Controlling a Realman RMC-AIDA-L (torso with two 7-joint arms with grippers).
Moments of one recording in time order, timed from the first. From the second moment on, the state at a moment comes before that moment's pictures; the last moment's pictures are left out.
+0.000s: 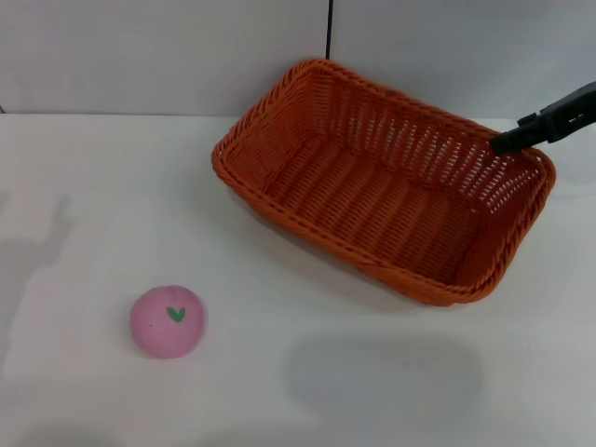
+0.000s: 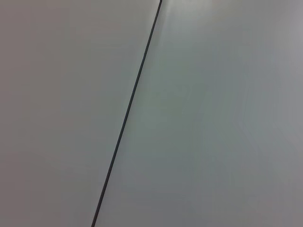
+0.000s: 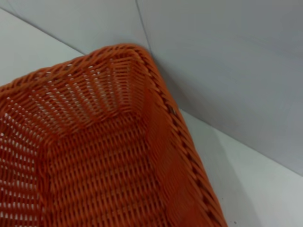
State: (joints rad) left arm -0.17 -2.07 -0.82 -0.10 -0.87 -1.85 2.67; right arm 0.85 1.93 -0.77 -0.80 -2.55 -1.46 2.14
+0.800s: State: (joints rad) left arm -0.17 -2.07 -0.82 -0.10 -0.87 -1.84 2.66; right arm 0.84 1.95 -0.77 -0.73 -2.56 -1.40 2.05
